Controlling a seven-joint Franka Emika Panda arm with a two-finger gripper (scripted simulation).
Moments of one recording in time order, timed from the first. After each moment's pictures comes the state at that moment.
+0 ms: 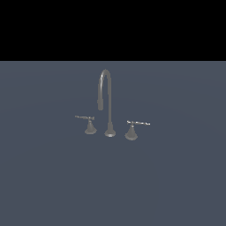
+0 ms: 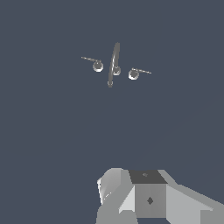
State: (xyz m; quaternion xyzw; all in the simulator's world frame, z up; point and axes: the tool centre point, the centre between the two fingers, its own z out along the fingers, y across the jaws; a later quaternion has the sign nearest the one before) arm -0.251 0.004 0.485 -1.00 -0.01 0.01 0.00
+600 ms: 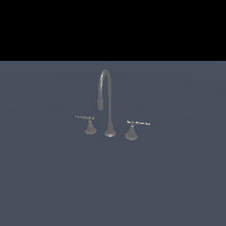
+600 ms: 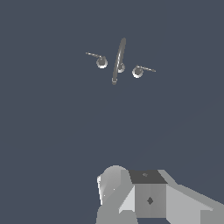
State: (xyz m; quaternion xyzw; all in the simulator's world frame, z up) arm -0.251 0.010 0.480 -1.00 -0.03 0.02 0.01
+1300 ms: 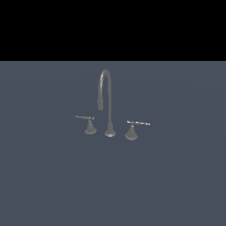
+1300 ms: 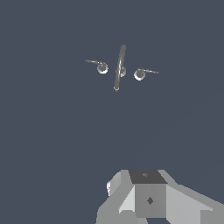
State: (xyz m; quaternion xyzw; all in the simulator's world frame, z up) arm -0.227 0.017 0.471 -1.00 0.01 0.02 0.02
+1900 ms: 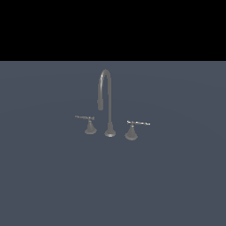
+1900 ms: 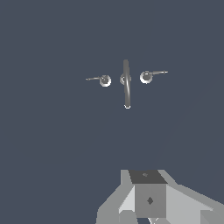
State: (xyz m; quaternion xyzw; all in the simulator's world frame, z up) arm -0.160 0.039 0.437 -0.99 0.13 0.04 0.06
